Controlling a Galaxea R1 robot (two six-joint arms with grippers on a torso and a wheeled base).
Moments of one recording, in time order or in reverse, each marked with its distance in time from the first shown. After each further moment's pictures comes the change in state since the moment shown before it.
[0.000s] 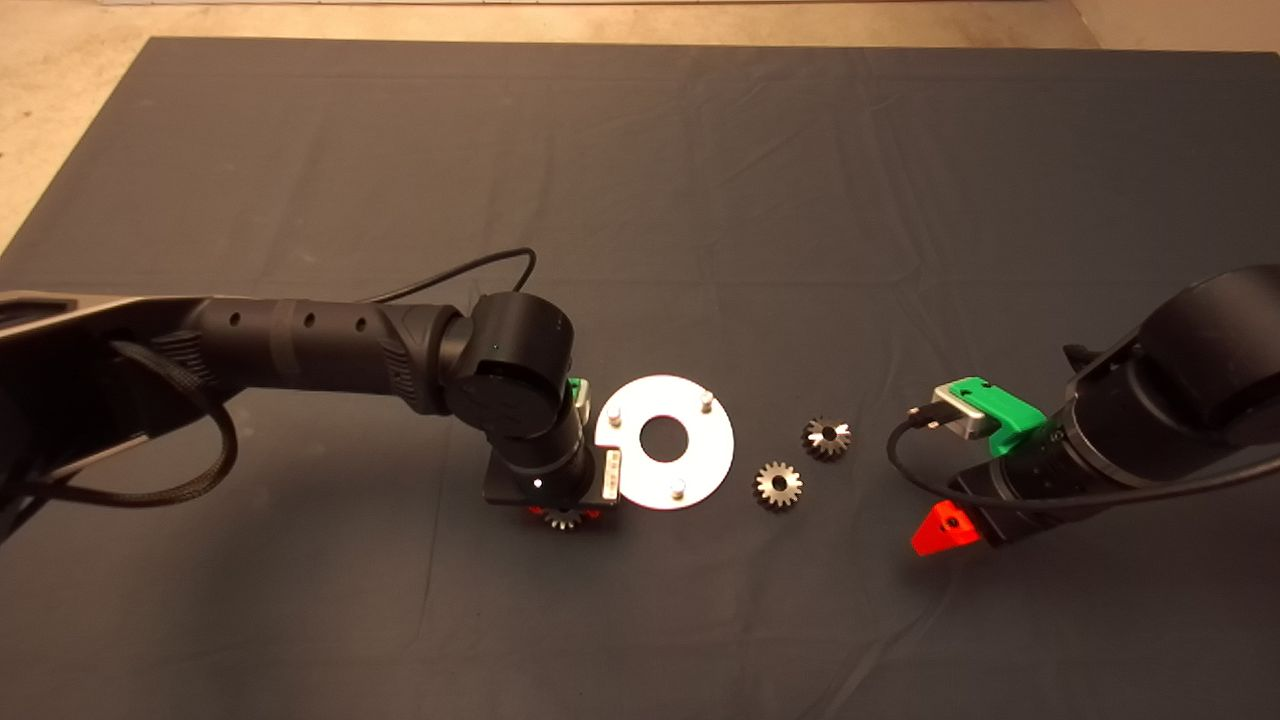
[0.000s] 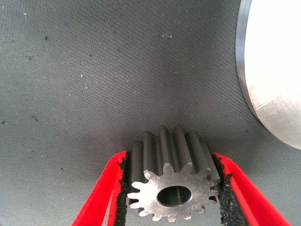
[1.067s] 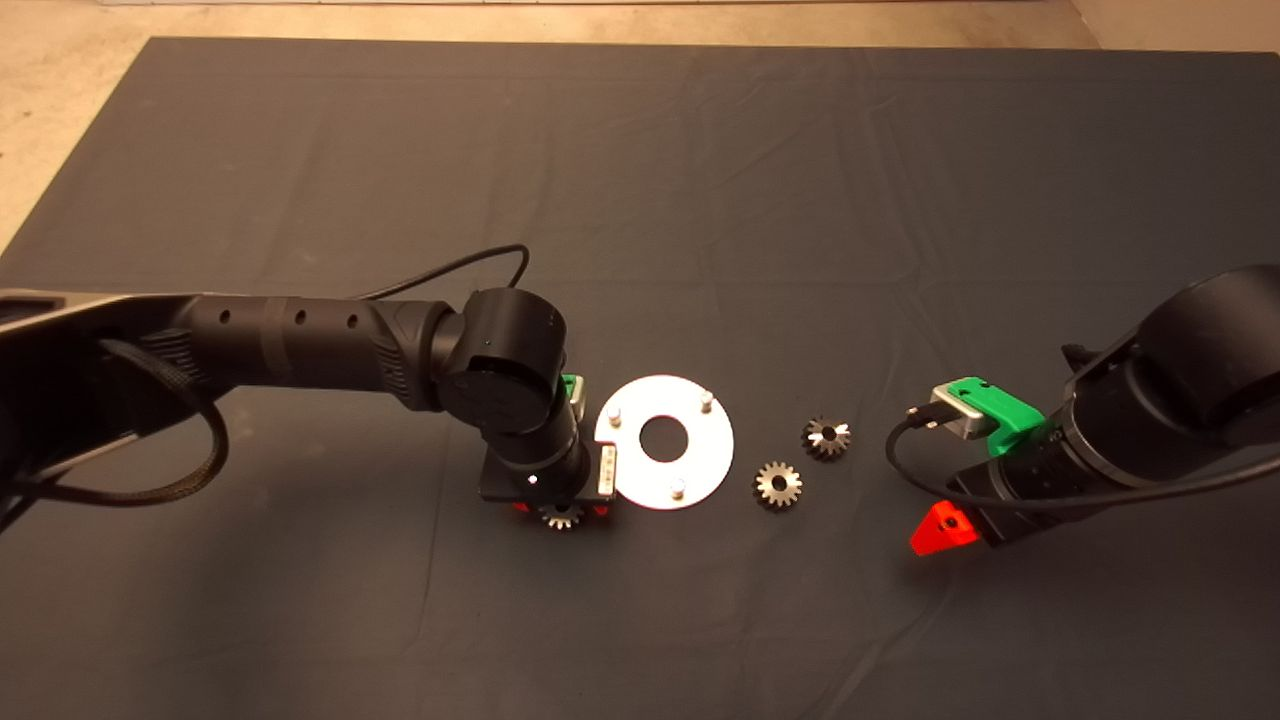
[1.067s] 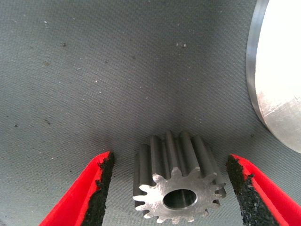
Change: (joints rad) left arm -0.005 -0.020 -0.001 0.000 -0.013 0.000; right arm 0.000 0.002 0.000 0.000 0.000 0.000
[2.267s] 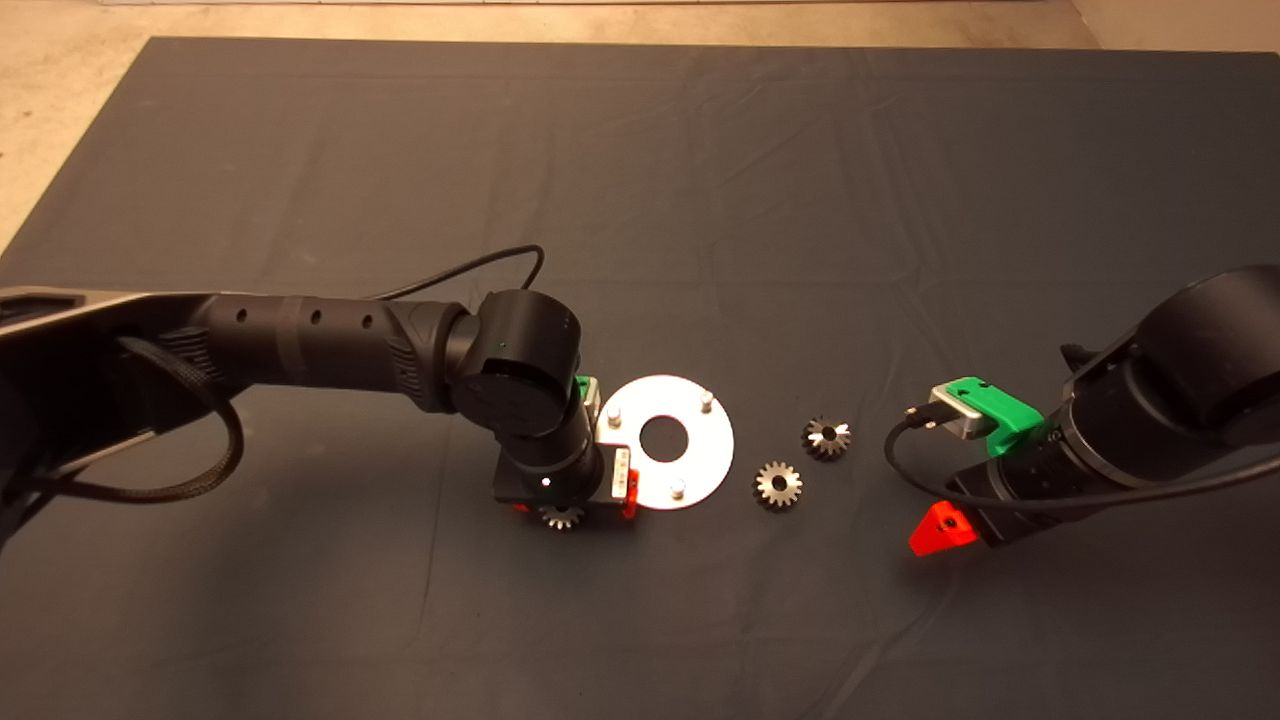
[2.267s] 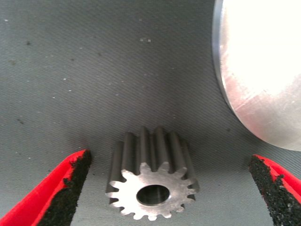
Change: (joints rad) left arm 0.000 0.025 0.000 0.000 -0.004 0.001; right arm 0.000 0.001 0.000 0.000 0.000 0.000
